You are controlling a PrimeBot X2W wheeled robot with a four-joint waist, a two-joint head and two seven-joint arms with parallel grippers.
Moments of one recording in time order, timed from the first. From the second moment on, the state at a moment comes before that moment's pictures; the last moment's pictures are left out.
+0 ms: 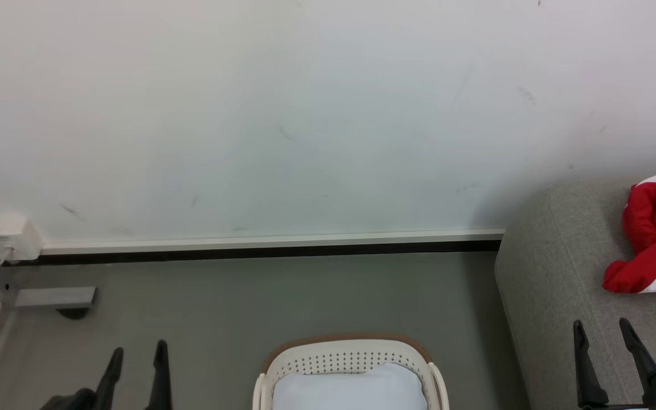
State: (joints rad) left arm 0.04 0.29 -0.22 0.12 -0.50 0.17 -0.26; right arm -0.05 -0.05 -0.10 0.29 0.07 0.13 -0.26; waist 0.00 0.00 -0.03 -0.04
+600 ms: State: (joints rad) left arm 0.10 0.14 -0.01 0.21 -0.32 -0.05 -0.26; right arm 0.01 -0.05 -0.04 0.28 0.09 0.13 -0.26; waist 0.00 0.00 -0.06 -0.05
